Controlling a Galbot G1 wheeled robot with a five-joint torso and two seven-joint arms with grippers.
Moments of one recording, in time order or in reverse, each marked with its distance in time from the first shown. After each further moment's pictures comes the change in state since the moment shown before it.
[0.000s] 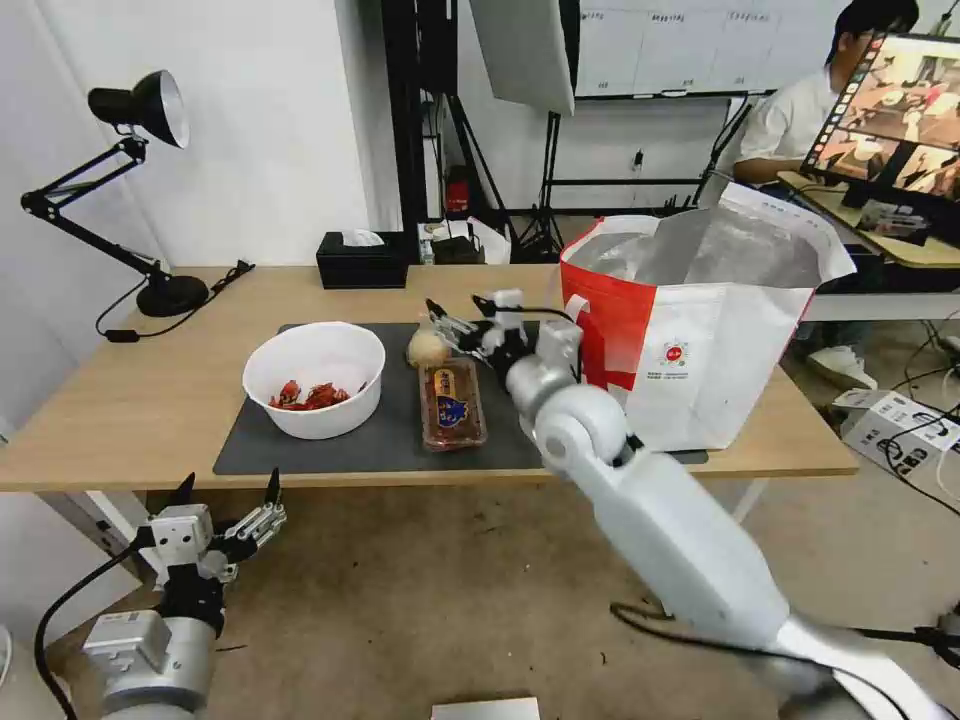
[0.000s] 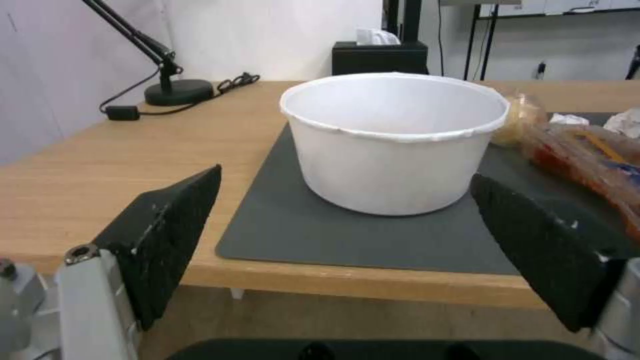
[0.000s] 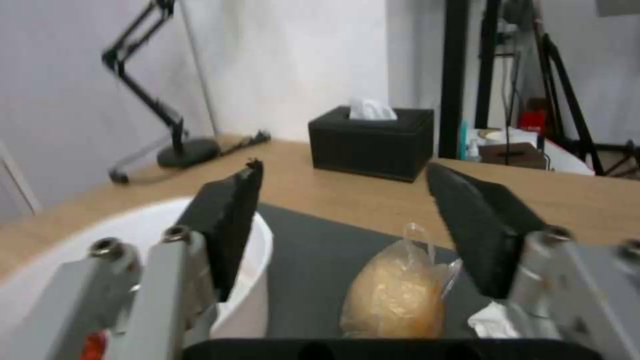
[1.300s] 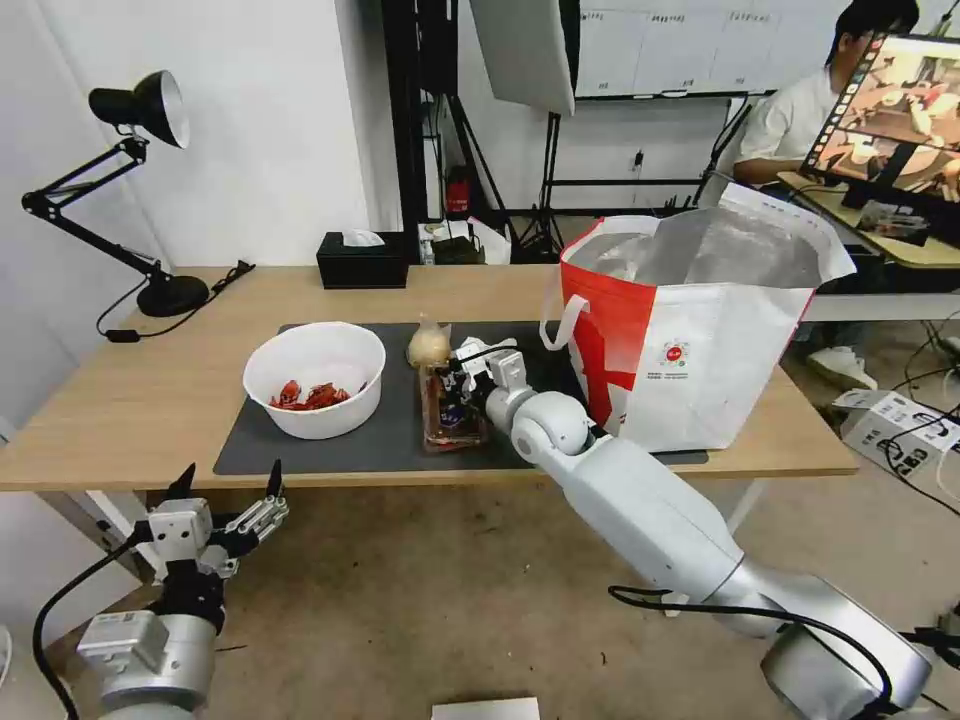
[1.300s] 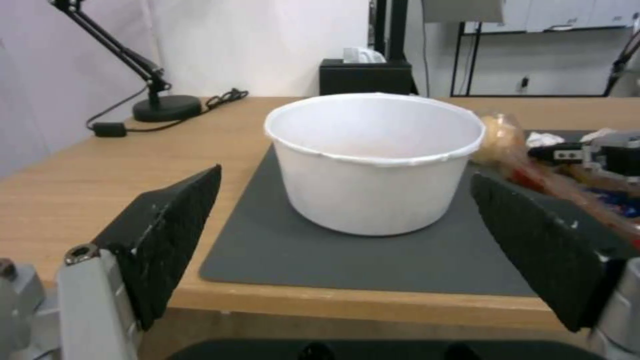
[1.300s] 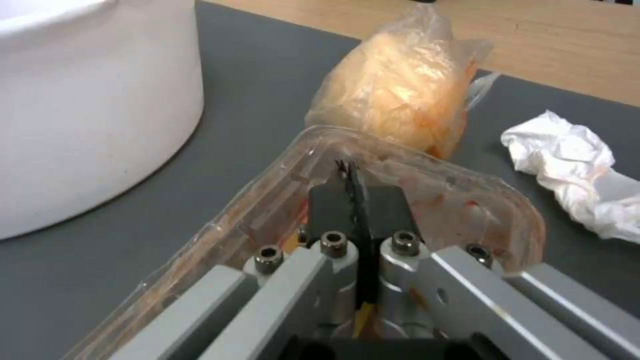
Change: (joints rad) left arm -0.004 0.017 0.015 -0.015 -0.018 -0.018 0.006; right arm 0.045 0.038 -0.100 -0.266 -0.064 -0.114 -0.108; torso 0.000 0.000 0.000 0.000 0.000
